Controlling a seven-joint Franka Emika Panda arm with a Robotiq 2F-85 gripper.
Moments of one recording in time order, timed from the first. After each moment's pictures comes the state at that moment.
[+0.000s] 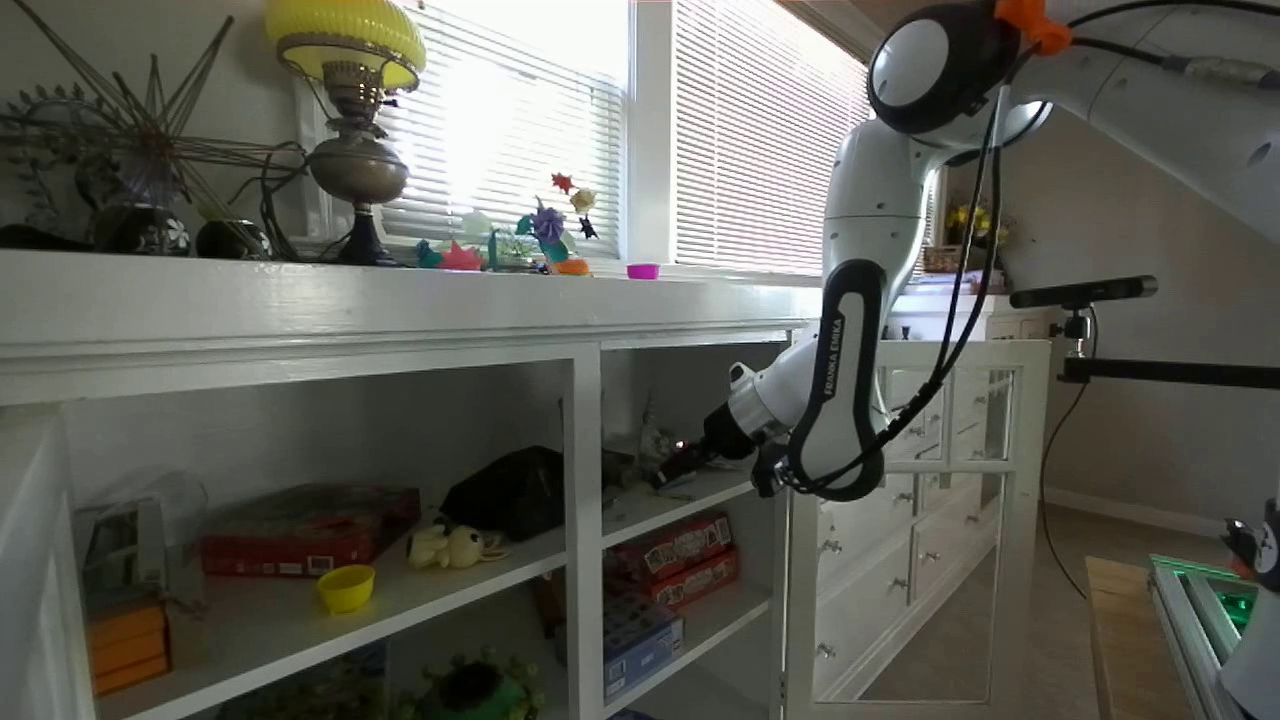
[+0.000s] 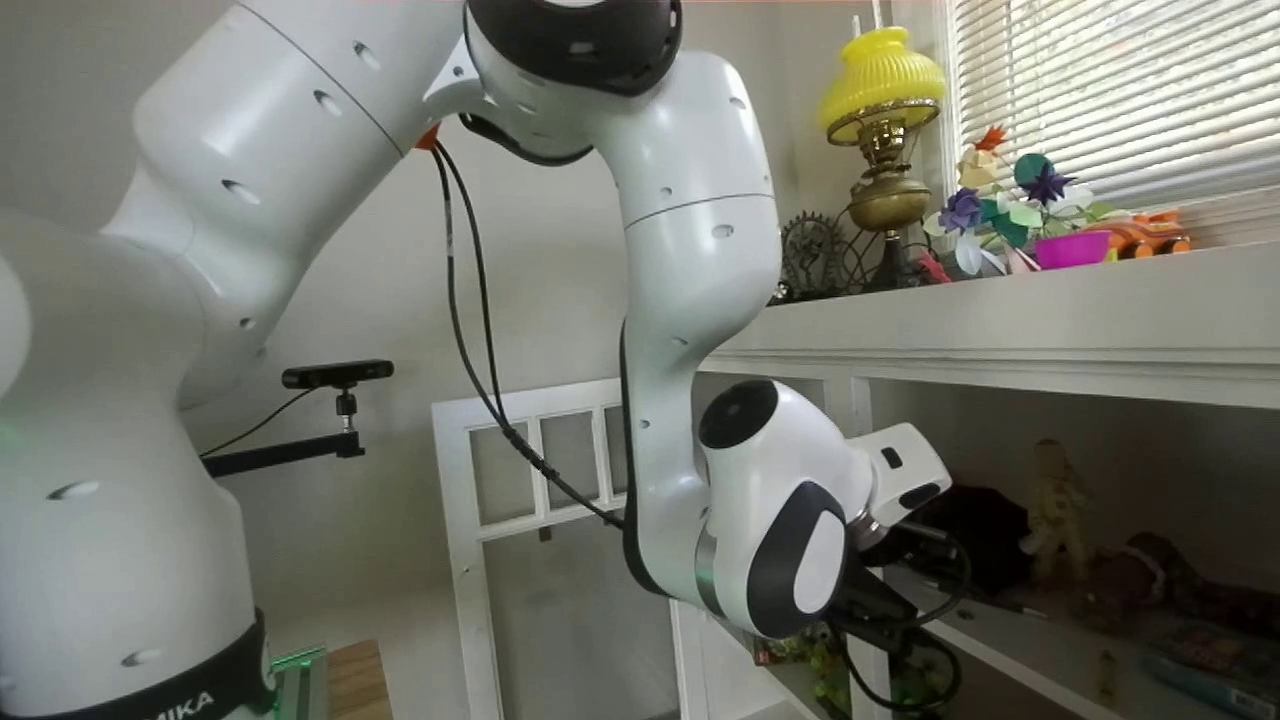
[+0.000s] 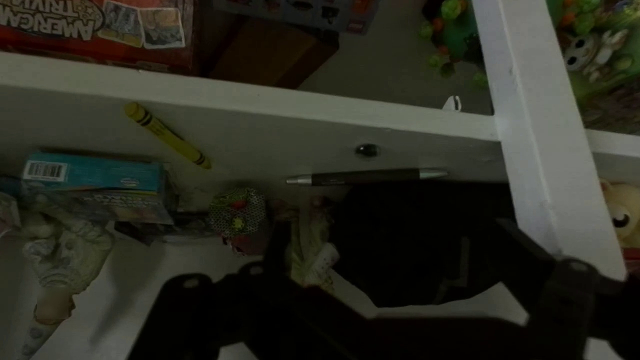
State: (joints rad) arm -0.31 0.78 -0.02 -2.27 -0.44 3.96 0.08
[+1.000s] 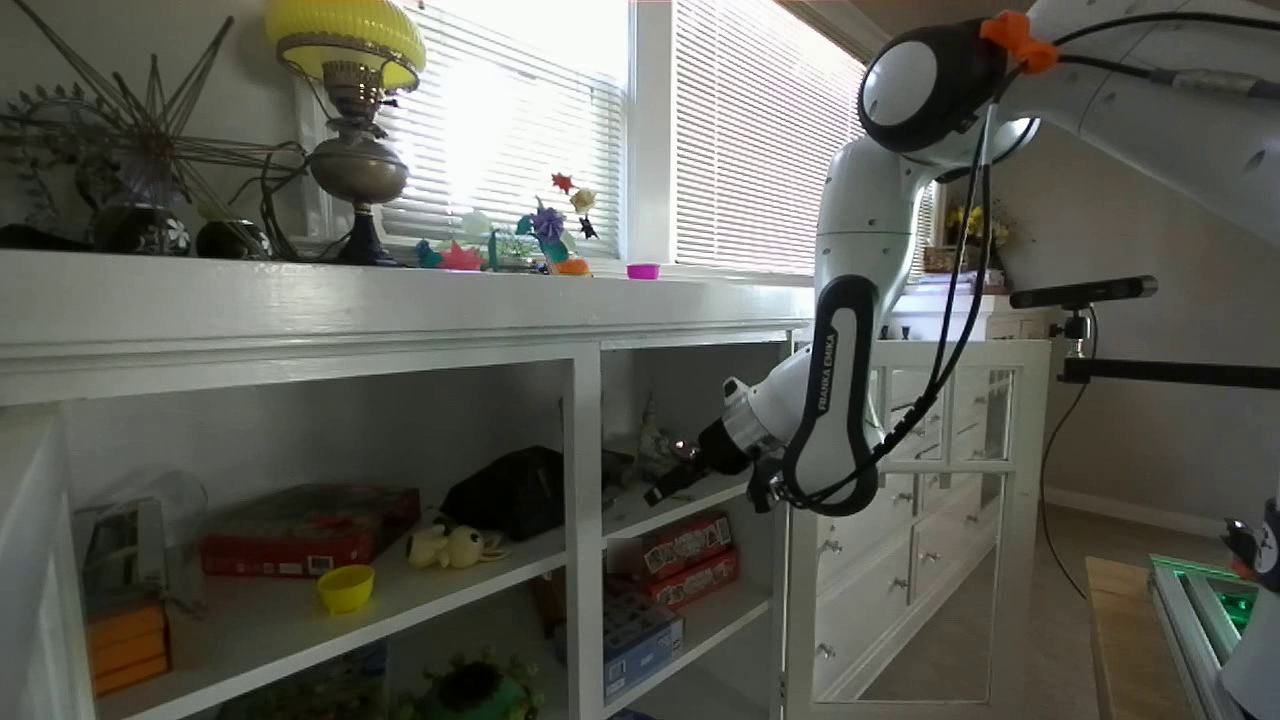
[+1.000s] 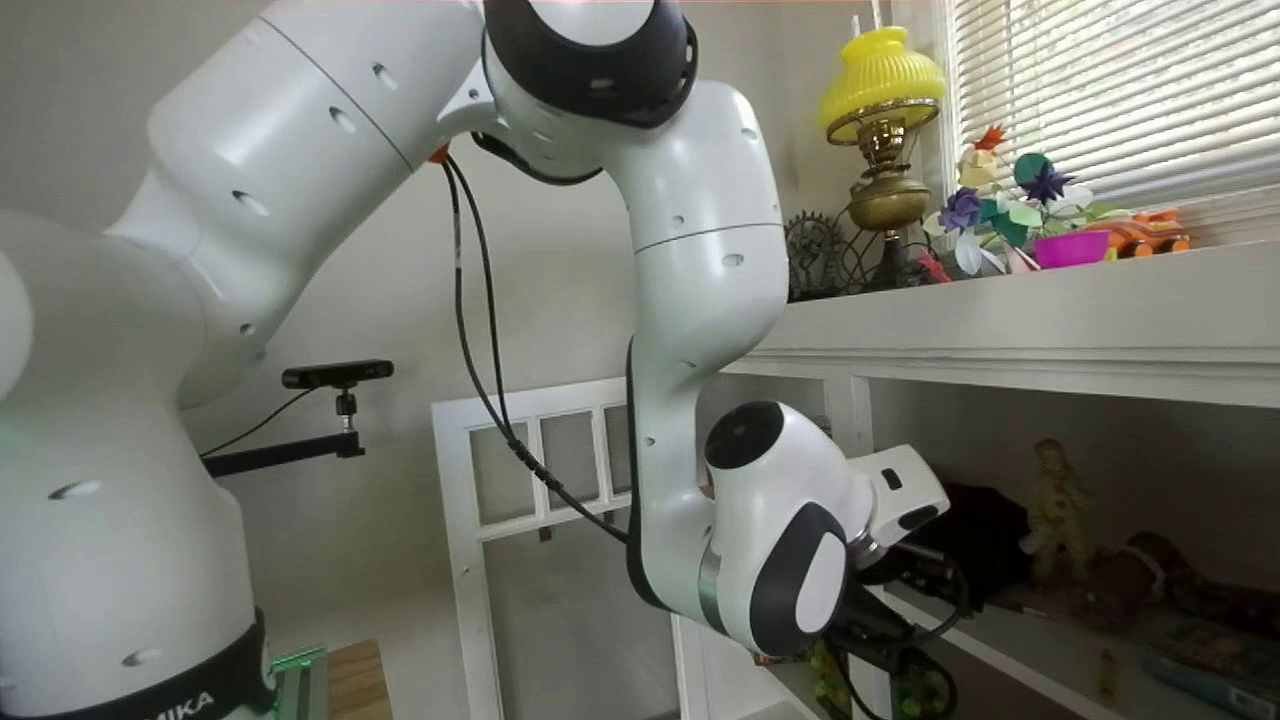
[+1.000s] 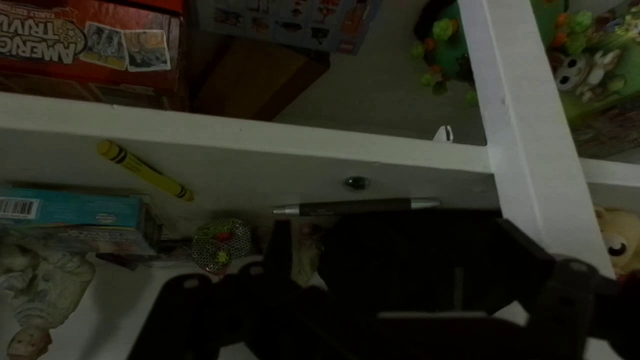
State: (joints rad) arm -0.30 0.83 -0.01 -2.23 -0.44 3.95 0.08
